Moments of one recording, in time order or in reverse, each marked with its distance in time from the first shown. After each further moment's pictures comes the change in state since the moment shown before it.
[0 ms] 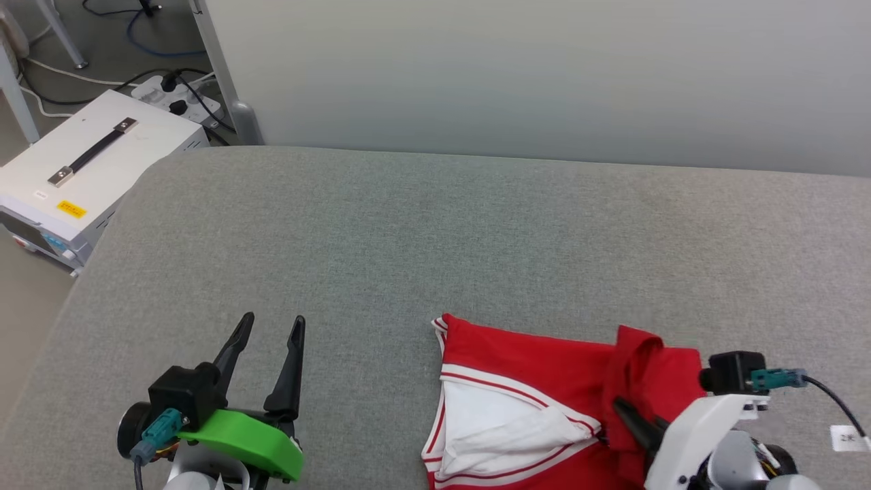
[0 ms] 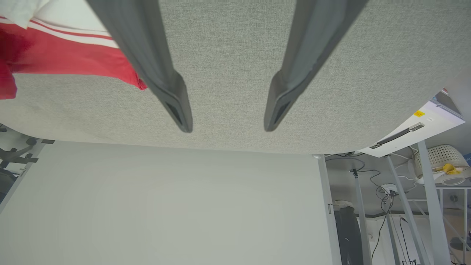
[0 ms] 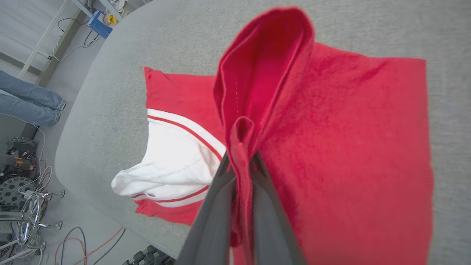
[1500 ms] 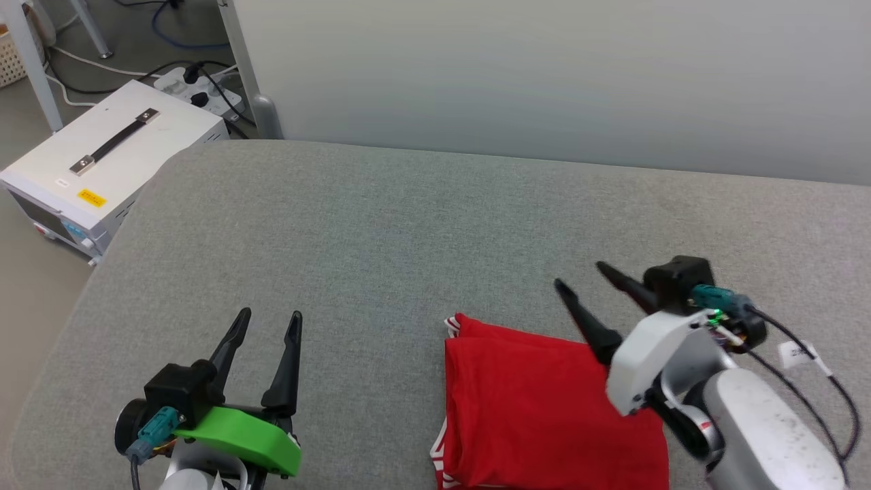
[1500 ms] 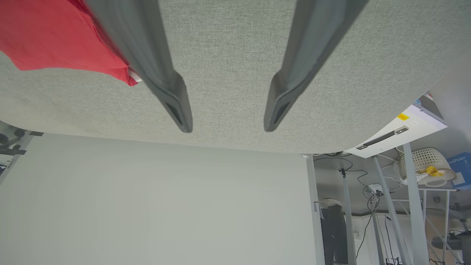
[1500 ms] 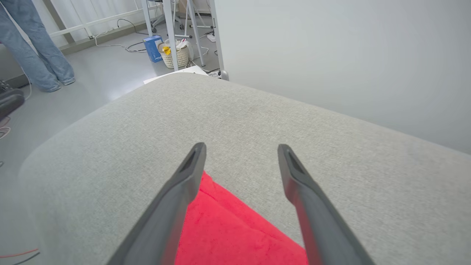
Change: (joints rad) left arm -0.002 -0.023 0.036 0.002 0.024 -0.025 0.000; right arm -0.348 -0.106 0.347 0.183 -0.156 0.000 -0.422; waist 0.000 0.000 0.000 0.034
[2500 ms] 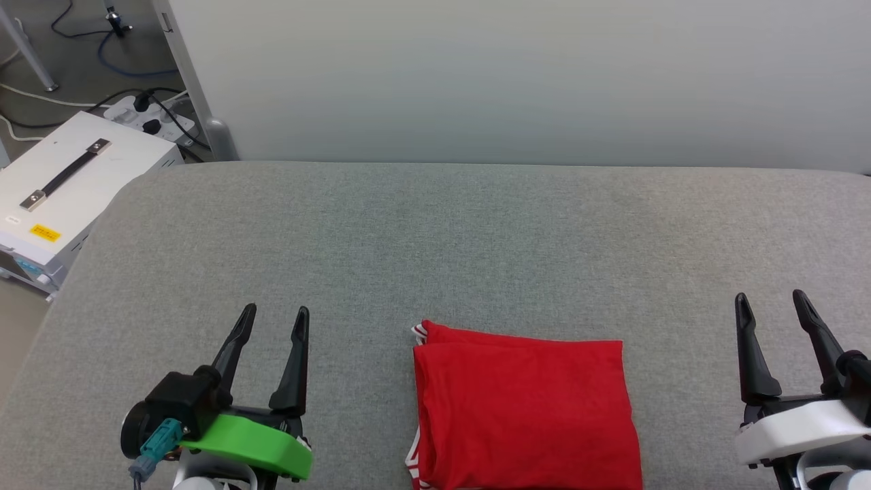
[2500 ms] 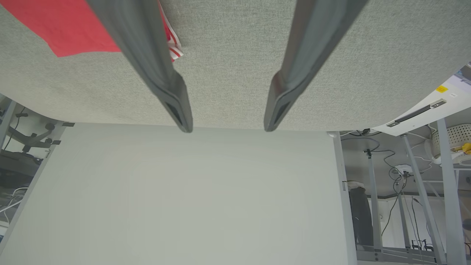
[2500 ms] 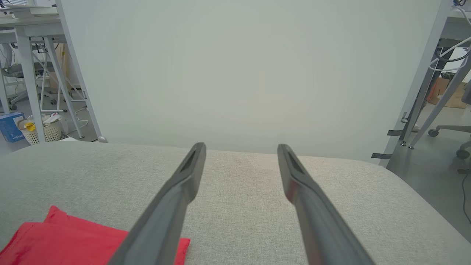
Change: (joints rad) left arm 0.044 -0.063 0.044 -0.092 0.055 -0.008 0.000; right arm 0.359 0.069 -0.500 -0.274 -0.268 0.000 -0.280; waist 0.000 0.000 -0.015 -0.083
